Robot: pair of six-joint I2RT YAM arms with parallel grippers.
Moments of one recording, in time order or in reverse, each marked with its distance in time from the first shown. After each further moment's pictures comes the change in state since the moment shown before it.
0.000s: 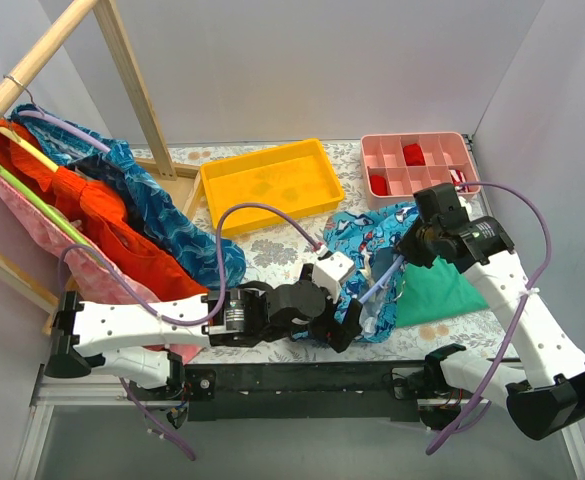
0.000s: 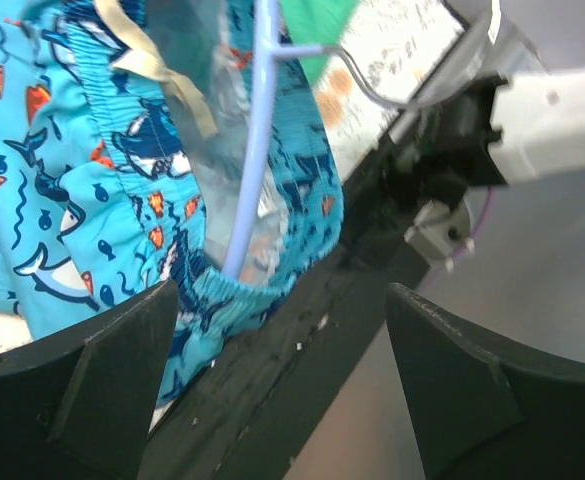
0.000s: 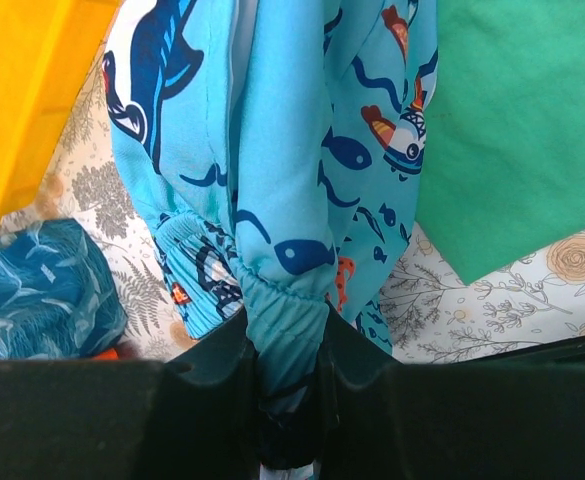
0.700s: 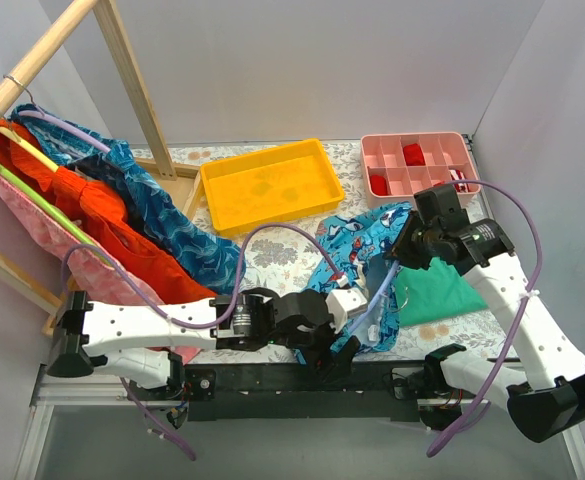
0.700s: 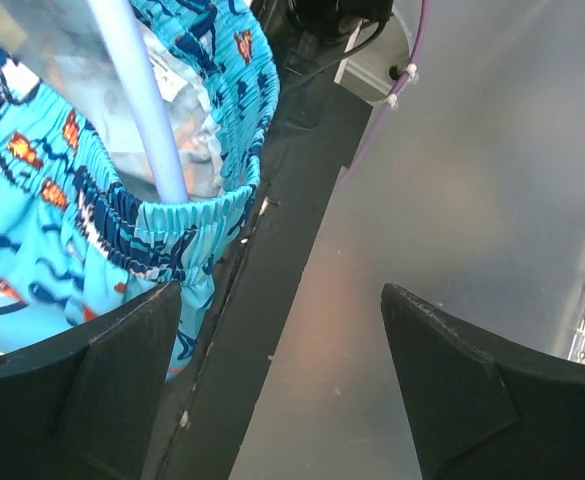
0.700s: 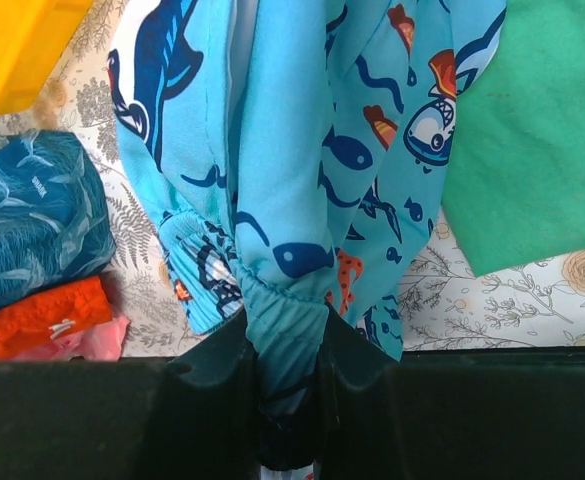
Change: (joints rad) left arm 0.000 -0.005 -0.061 -0.072 0.401 0.104; right arm 0.000 -0.009 -0.019 0.027 -0.153 -0.143
